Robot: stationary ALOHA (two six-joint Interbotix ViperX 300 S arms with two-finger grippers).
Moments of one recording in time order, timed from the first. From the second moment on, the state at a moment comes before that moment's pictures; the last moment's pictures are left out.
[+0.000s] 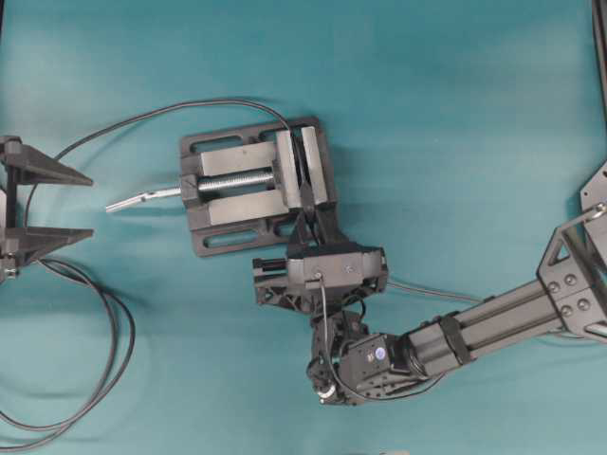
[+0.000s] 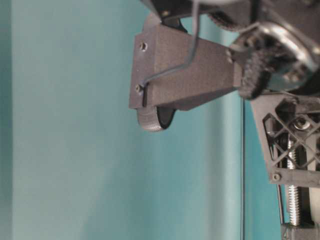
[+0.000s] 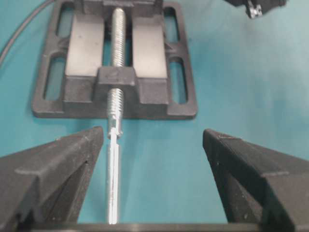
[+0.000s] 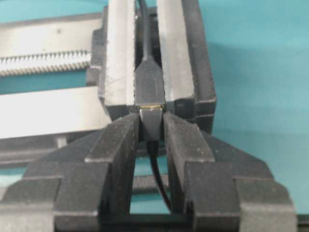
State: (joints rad) left arm 0.05 -1.07 1.54 -0.08 -0.10 -0.01; right arm 0.39 0.68 0.01 1.97 -1.57 -0.73
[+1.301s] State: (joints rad) left arm 0.06 -1.08 1.54 -0.08 -0.10 -0.01; right arm 0.38 0.70 0.02 1.92 -1.53 -0.73
